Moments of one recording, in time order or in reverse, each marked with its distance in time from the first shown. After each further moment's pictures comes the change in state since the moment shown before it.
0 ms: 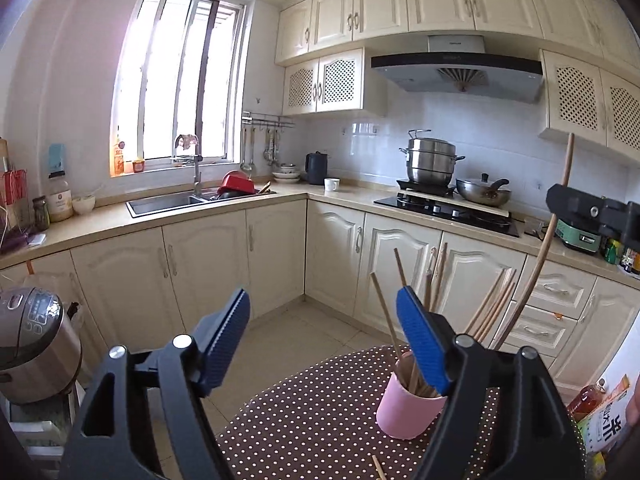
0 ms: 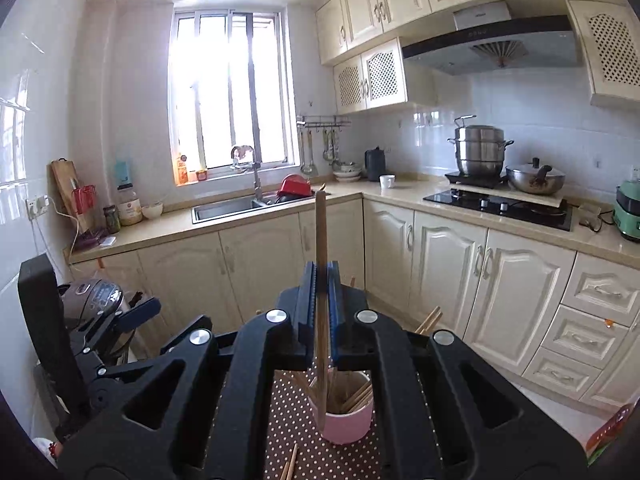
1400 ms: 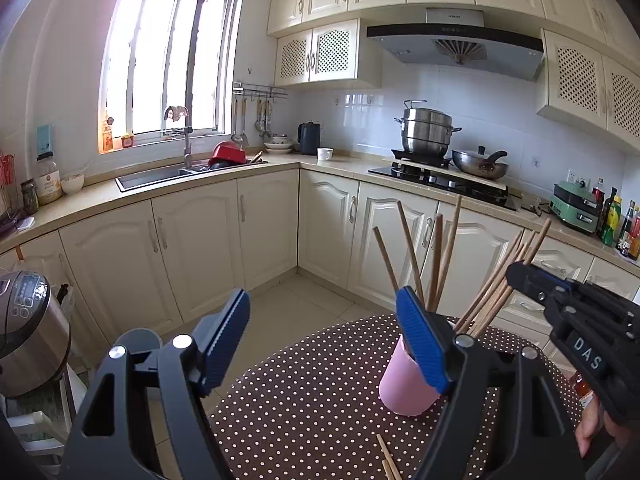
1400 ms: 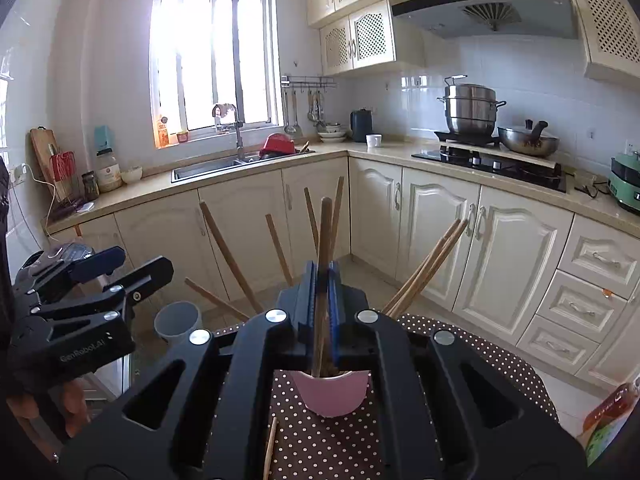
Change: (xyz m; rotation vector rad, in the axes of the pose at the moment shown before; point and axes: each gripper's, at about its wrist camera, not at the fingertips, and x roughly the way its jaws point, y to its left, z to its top) left arm 0.030 0.011 -0.024 0.011 0.105 -0.038; right arm 0.048 -0.005 -0.075 0.002 0.132 -0.057
